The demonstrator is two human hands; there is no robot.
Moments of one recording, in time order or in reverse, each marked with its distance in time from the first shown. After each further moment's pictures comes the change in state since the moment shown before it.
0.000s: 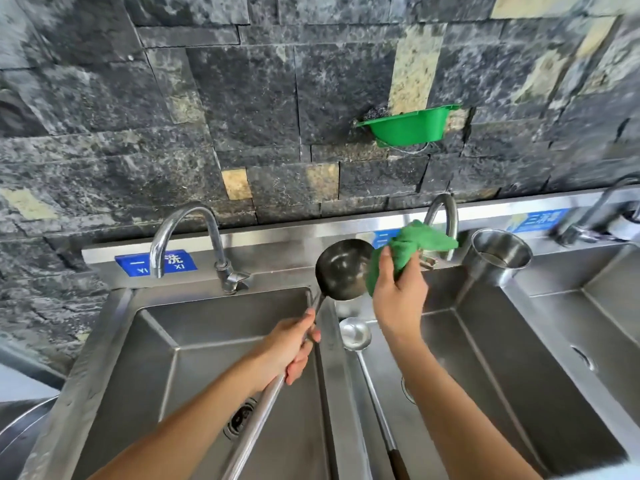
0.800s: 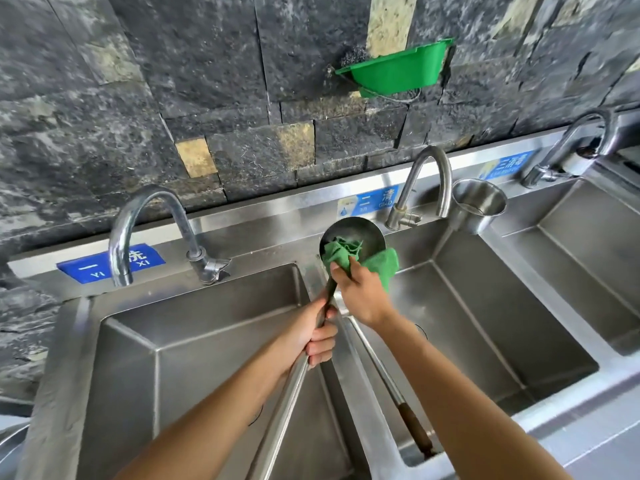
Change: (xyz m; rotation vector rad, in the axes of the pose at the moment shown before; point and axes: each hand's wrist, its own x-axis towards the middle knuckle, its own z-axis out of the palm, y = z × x) left_hand 0.053 -0.020 -0.004 -0.397 -0.407 -0.230; right_hand -0.026 0.041 0.051 -0.290 -0.478 0.265
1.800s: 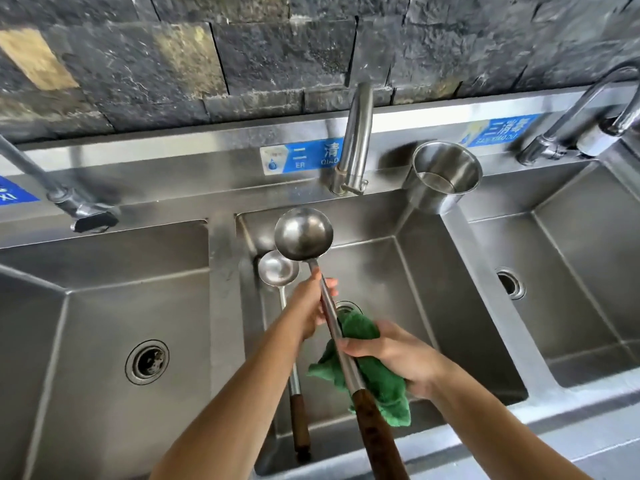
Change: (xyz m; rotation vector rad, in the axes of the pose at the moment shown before) left_hand 0.240 -0.070 0.143 -0.138 0.490 0.011; right_hand -0.006 0.198 -0.203 0.517 -0.705 0.514
